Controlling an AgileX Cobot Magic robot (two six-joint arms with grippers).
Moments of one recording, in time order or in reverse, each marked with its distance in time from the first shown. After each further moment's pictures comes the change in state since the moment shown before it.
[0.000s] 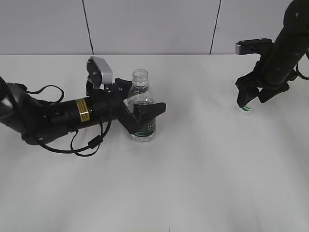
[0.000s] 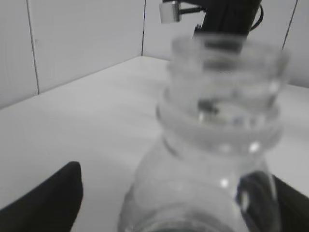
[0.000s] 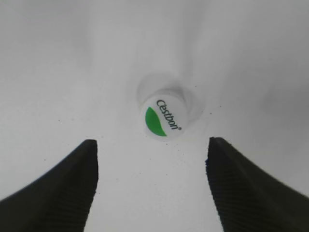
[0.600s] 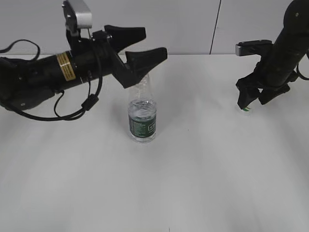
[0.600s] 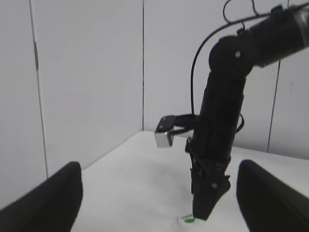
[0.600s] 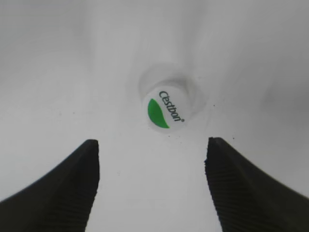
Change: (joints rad) left arm 0.000 -0.268 0.000 0.004 -0.004 -0.114; right arm 0.000 0.000 0.000 0.000 0.022 -0.001
